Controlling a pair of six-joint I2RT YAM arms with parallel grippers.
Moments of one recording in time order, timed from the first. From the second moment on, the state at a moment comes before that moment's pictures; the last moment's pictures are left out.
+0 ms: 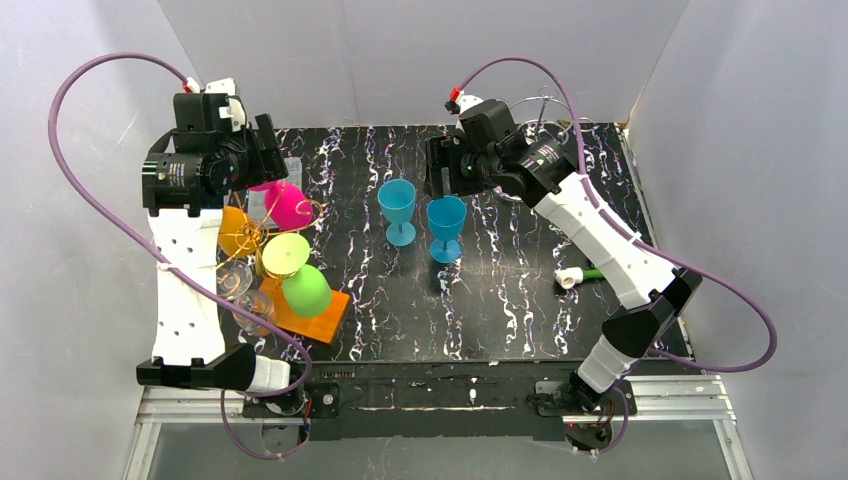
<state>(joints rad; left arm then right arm) -0.04 1.39 2.01 -1.31 -0.10 -0.23 0.77 1.64 1.93 -0.95 0.04 0.39</state>
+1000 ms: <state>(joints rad) -0.12 1.44 2.03 -1.30 -0.06 -0.21 0.77 1.61 1.91 -0.95 0.05 0.39</state>
